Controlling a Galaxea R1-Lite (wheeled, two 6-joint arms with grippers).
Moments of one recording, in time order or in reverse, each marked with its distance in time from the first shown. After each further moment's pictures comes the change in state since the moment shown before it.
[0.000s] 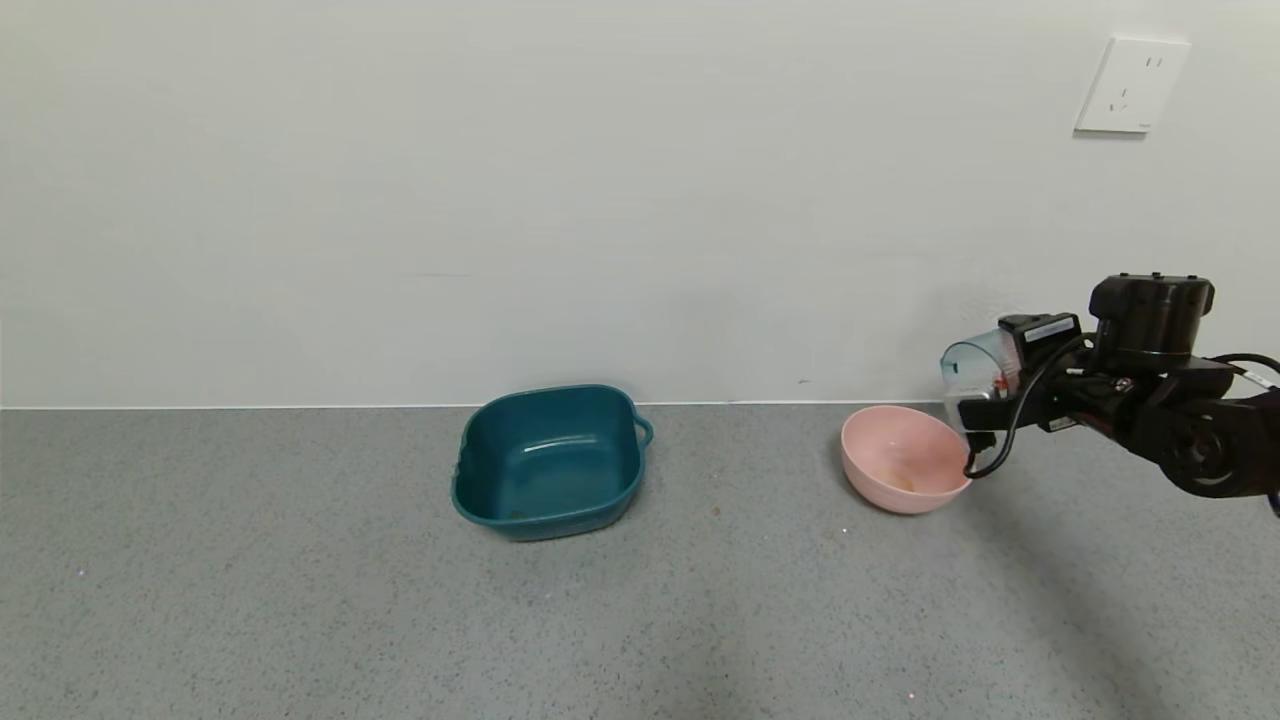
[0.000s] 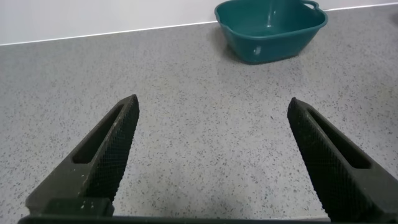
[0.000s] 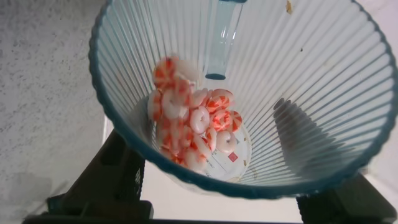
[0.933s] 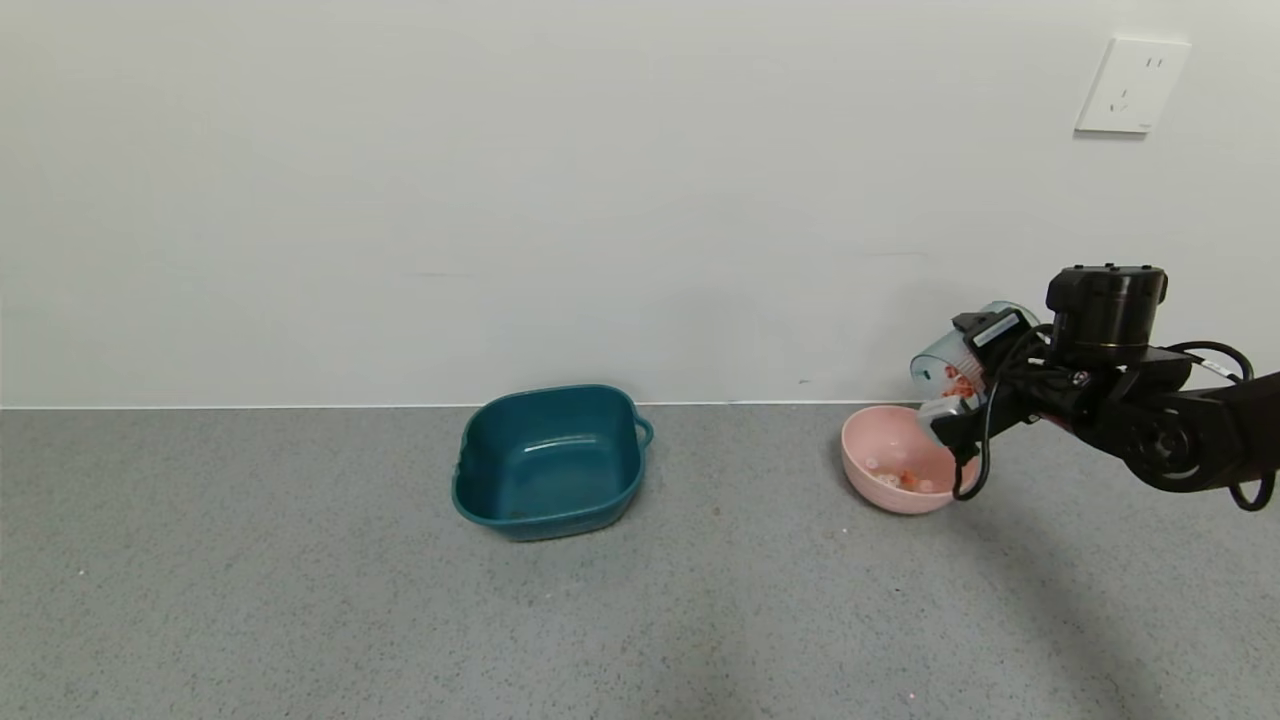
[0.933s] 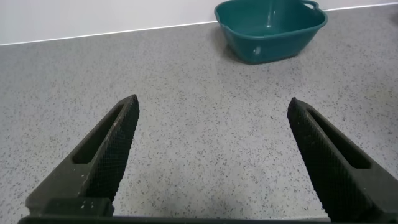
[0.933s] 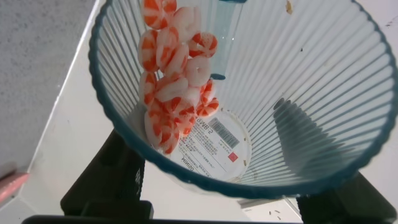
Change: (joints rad) left arm 0.000 0.000 0.000 0.000 0.000 0.000; right arm 0.075 0.004 -0.039 0.026 -0.054 -0.257
